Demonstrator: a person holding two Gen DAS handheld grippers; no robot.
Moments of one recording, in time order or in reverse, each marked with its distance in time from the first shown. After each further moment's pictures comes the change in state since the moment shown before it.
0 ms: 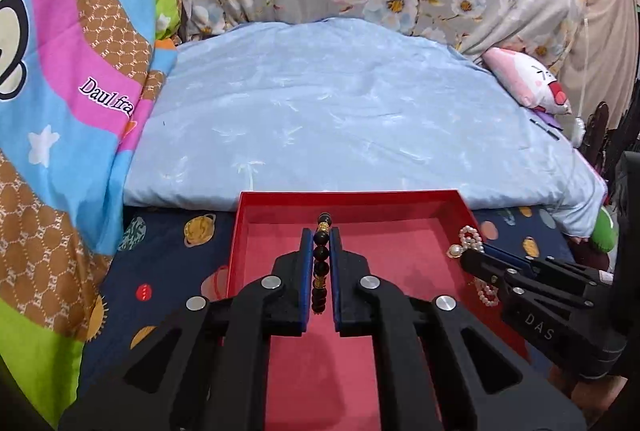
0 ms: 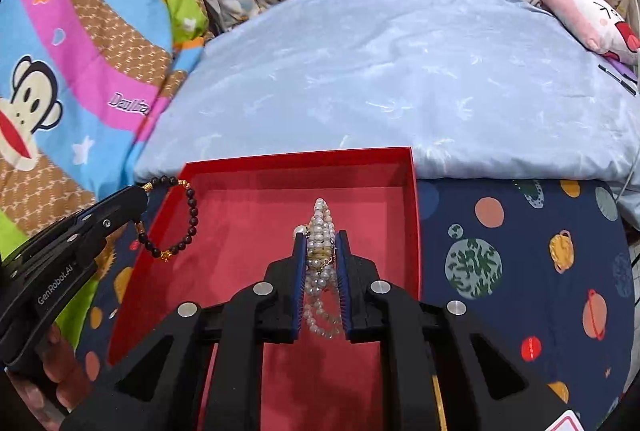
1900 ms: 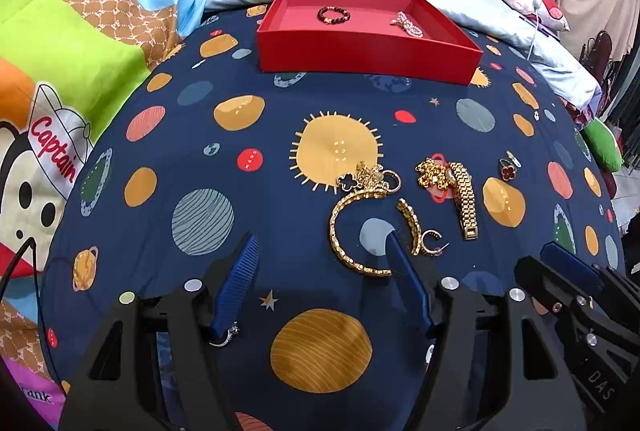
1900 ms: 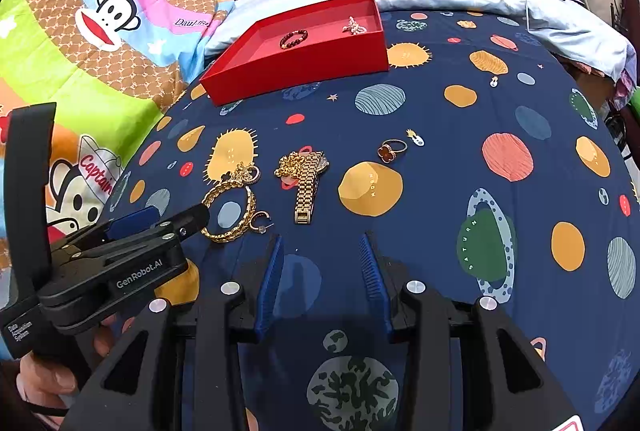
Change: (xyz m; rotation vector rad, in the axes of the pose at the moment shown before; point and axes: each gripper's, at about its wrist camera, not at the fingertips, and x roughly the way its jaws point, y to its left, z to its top) left arm -0.175 -0.035 -0.256 -0.019 0.236 0.106; right arm -0.185 0.029 -0.294 0.053 0.046 0.018
